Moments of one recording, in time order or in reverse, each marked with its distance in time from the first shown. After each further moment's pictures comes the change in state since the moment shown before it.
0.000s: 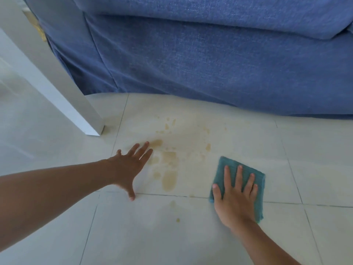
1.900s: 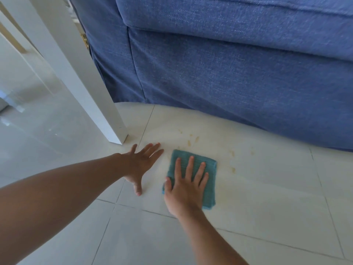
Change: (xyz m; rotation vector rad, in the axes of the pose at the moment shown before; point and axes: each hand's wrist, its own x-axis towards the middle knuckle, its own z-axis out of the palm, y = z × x) left_hand 0.020 -0.054 -0.006 -0.139 0.015 -0.030; right_hand 0.028 -0.199 0.004 0.148 0.056 -0.341
